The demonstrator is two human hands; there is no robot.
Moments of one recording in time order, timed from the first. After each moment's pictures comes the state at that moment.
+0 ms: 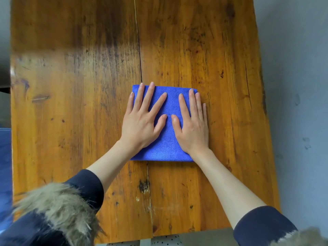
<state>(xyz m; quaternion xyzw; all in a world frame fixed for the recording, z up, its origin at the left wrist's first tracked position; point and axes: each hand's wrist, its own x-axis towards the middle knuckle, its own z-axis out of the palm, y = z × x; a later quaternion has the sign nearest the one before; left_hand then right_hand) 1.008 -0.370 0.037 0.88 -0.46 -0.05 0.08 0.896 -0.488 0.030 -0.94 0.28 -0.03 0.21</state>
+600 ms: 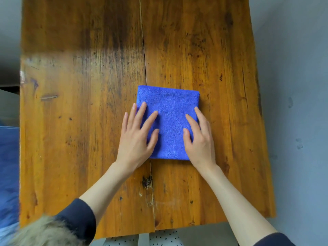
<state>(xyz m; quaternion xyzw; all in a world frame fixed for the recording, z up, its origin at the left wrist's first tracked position) 0.977 -0.324 0.053 0.89 -0.39 -0.09 0.21 0.859 -0.469 0.053 -0.90 0.29 -0.13 0.29</state>
